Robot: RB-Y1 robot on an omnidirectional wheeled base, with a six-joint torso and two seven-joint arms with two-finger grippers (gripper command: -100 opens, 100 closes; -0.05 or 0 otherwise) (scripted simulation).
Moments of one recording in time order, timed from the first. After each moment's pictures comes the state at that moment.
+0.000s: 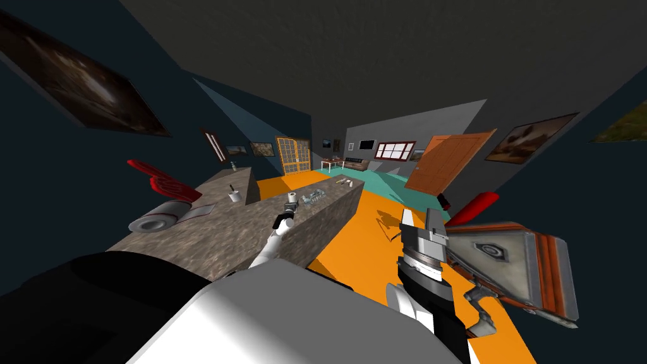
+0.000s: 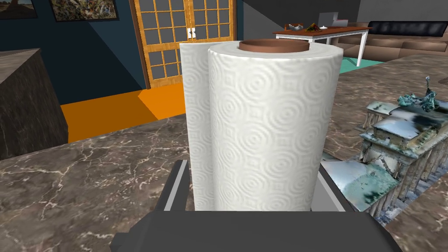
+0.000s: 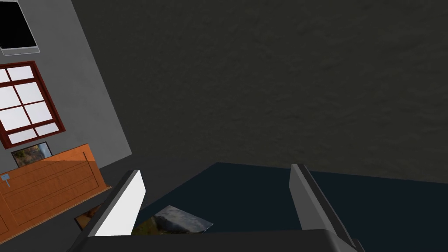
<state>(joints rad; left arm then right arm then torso) -0.10 0.15 0.24 -1.26 0.88 -0.24 0.81 0.52 0.03 0.07 -2.27 -0.01 -0.58 0.12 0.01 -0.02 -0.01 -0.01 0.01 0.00</state>
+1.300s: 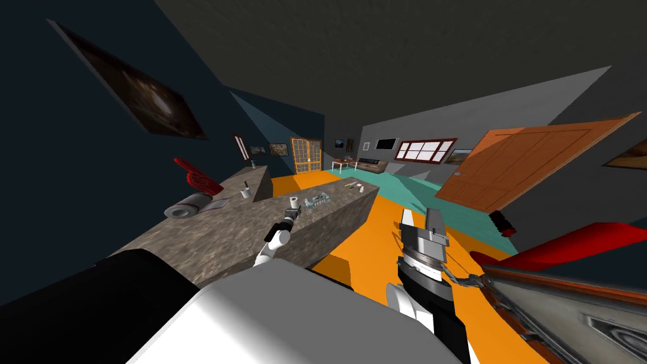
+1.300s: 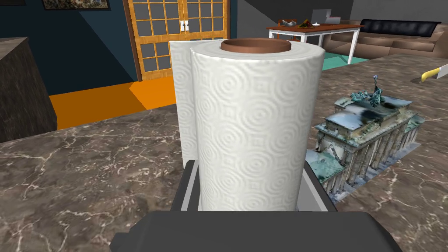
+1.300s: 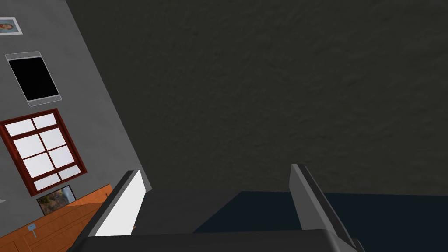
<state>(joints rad) 0.22 0.11 0.10 -1.65 0.87 -0.11 0.87 0.52 0.03 0.07 -2.27 -0.01 -0.58 0.12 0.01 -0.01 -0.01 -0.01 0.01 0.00</state>
